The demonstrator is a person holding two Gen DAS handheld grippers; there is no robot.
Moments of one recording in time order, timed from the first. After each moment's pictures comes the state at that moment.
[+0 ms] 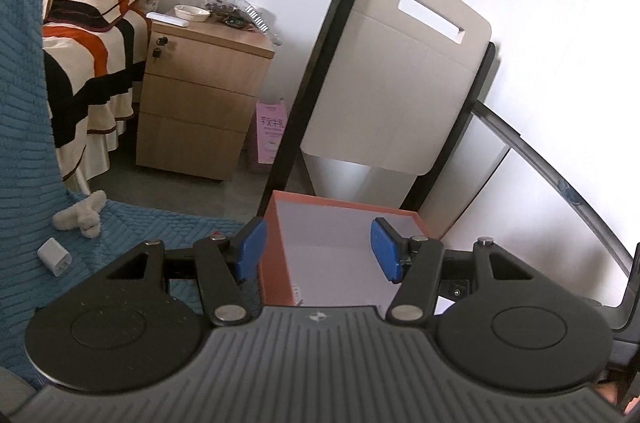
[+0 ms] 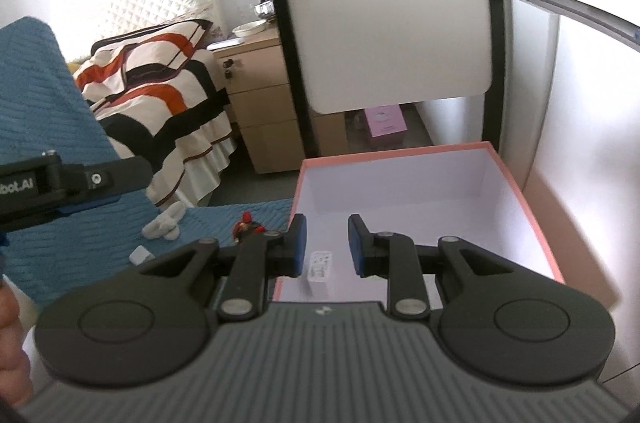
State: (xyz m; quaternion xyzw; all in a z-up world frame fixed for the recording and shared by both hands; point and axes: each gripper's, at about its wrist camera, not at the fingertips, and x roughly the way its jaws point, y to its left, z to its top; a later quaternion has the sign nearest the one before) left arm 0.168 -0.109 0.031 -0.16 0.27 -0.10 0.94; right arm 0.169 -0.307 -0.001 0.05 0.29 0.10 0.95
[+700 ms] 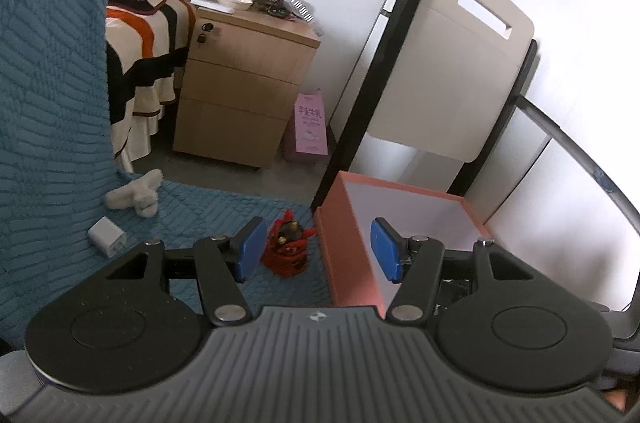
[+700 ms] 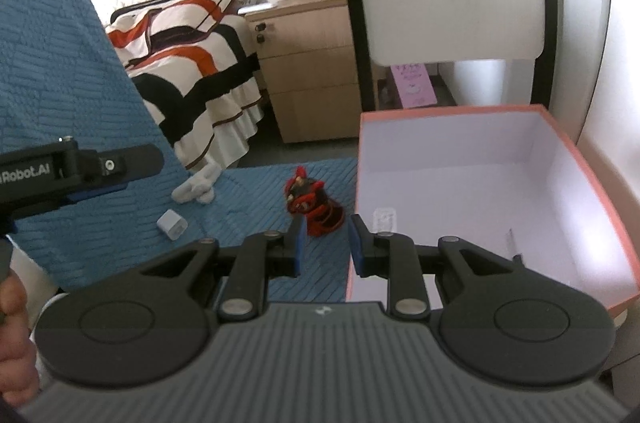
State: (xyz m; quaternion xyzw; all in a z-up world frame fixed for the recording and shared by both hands) left arm 0.144 -0.035 -0.005 -0.17 0.29 -0.07 0.94; right arm 0.157 -0.235 -0.035 0.04 0.32 0.12 0.94
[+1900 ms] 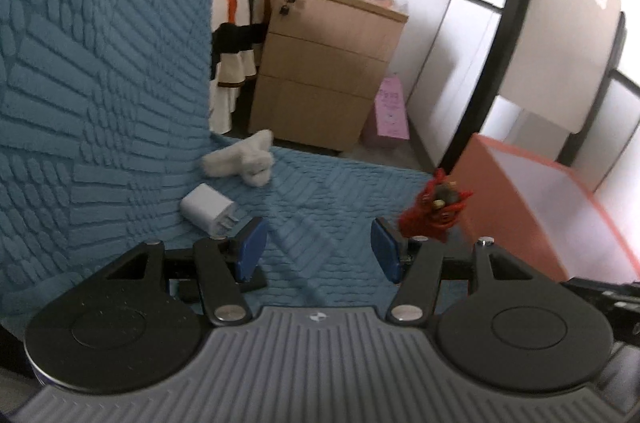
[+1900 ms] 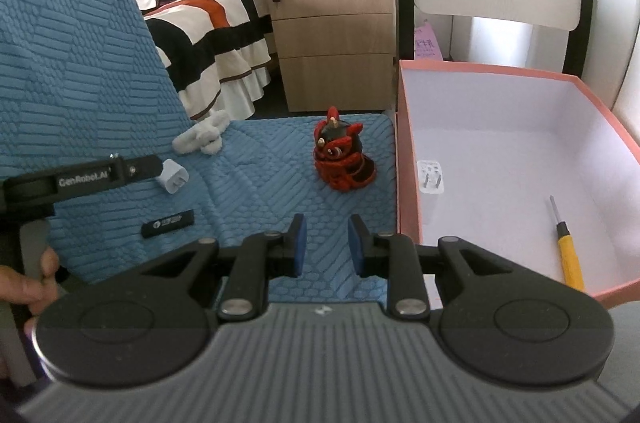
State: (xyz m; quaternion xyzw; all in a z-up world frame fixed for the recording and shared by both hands) left arm 0.165 0.062 -0.130 -0.14 0.31 0.02 0.94; right arm 0.155 -0.182 -0.098 0.00 0.34 0.12 0.93
